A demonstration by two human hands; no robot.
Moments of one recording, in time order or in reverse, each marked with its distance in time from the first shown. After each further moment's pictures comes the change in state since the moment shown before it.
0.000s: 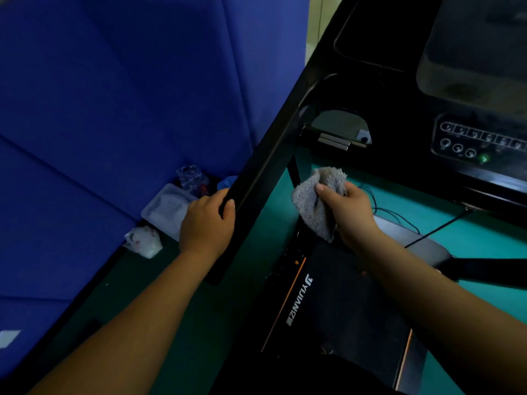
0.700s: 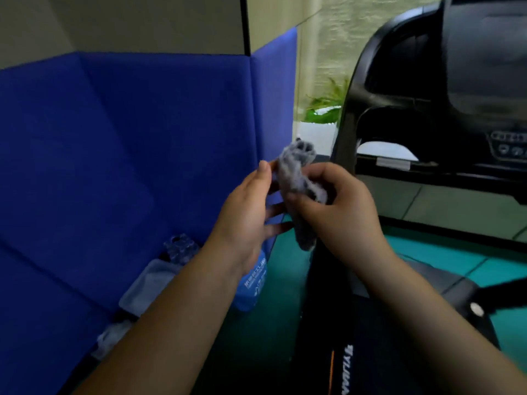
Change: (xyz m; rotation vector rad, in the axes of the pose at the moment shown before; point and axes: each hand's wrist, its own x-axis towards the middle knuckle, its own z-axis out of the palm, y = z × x) left_hand 0.059 -0.060 -0.093 -1.291 -0.525 0.057; right_hand -0.065 -0.014 0.222 -0.266 0.180 -0.715
